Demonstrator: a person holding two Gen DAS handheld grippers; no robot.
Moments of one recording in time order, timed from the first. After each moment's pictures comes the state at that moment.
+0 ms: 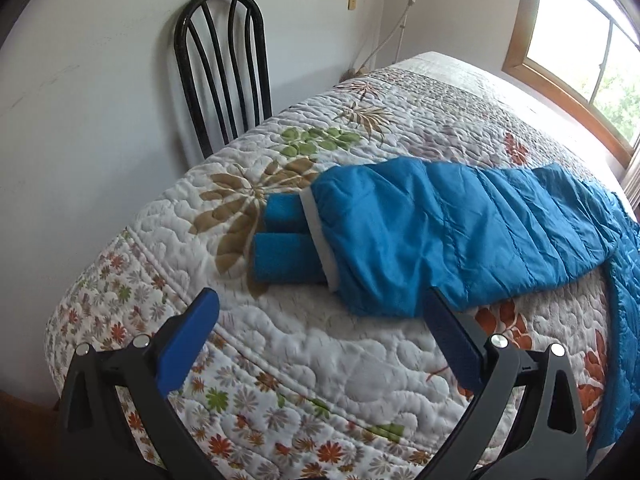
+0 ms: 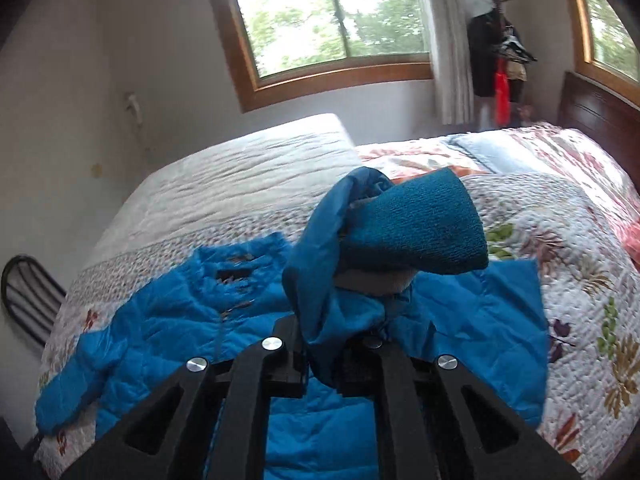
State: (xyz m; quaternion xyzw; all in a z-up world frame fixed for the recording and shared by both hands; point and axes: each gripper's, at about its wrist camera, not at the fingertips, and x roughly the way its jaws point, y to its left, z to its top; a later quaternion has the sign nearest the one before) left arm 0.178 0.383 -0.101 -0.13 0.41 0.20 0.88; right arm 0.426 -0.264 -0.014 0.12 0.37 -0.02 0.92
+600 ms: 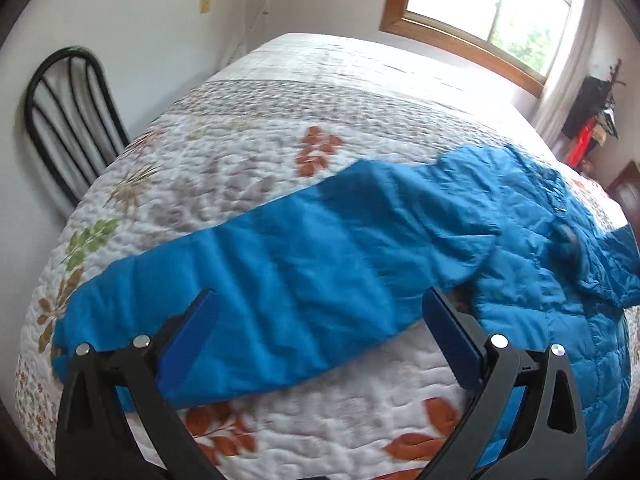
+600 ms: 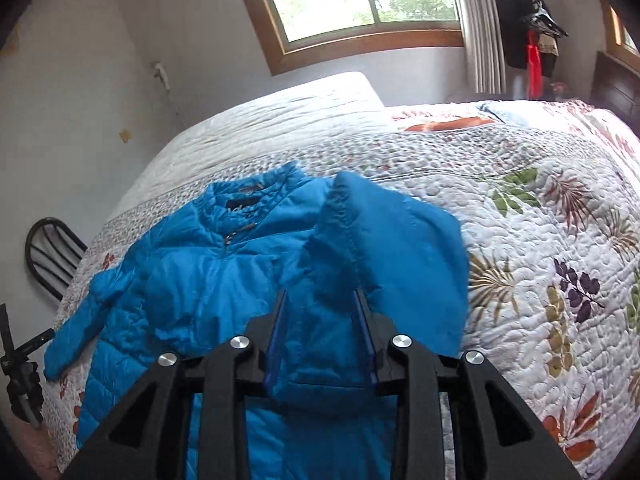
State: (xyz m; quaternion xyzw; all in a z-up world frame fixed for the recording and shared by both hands) left arm 0.309 0.197 -0.052 -0.05 0.44 0.00 0.90; right arm 0.364 -0.333 -0.053 0.17 0.37 0.00 0.91
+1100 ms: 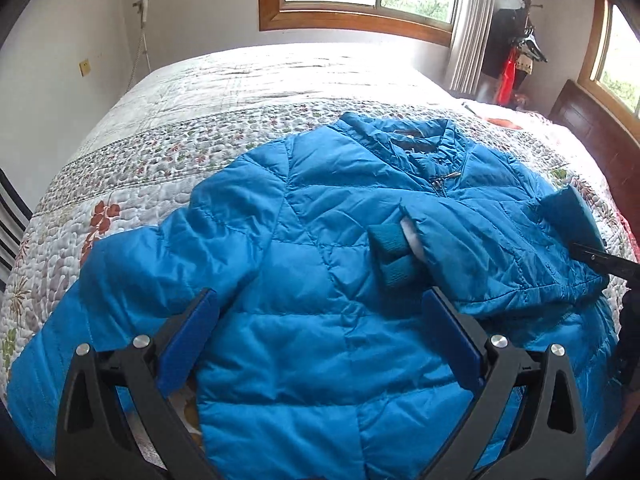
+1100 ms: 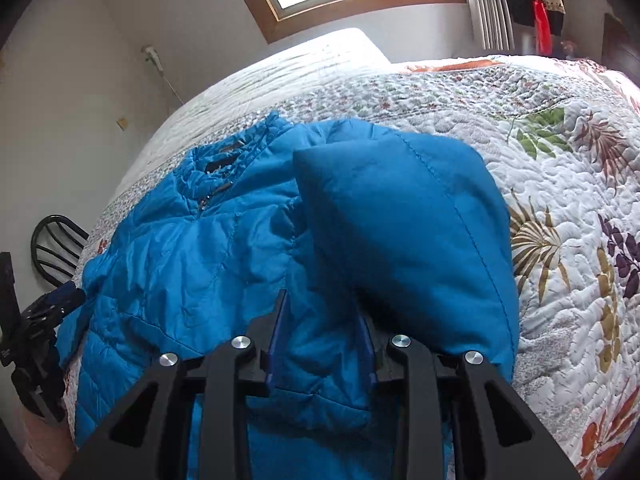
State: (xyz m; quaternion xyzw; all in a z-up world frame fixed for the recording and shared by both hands) left arm 0.373 -0.018 -0.063 0.04 0.43 -0.12 0.89; right arm 0.397 -0.333 -0.116 0.19 0.44 0.04 0.88
